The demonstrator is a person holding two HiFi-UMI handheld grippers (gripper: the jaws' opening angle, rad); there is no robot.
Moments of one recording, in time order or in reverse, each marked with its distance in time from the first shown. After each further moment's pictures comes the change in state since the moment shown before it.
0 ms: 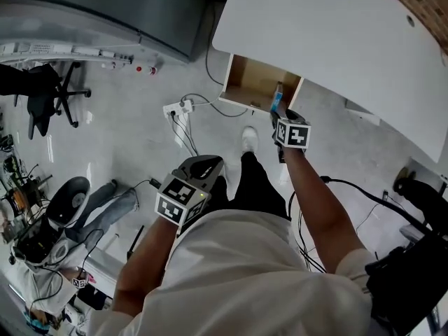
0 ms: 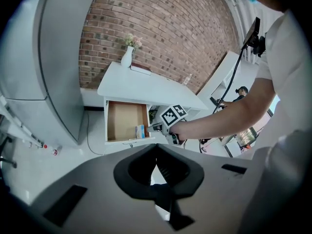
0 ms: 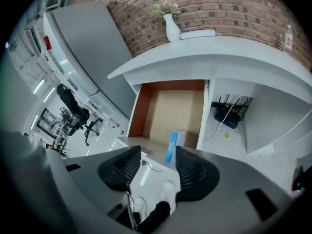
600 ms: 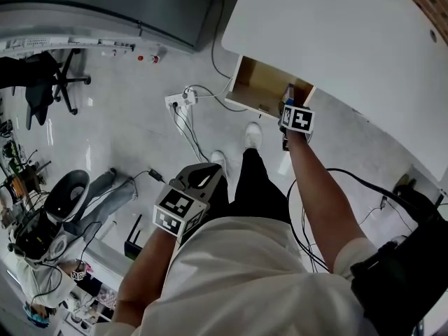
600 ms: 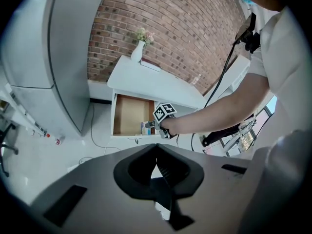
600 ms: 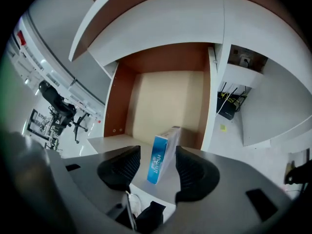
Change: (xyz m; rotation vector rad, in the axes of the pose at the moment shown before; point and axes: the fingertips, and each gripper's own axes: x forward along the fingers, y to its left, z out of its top) left arm 0.015 0.041 -0.003 -0.091 0.047 0.032; right arm 0.101 -0.039 0.015 0.046 0.128 -0.094
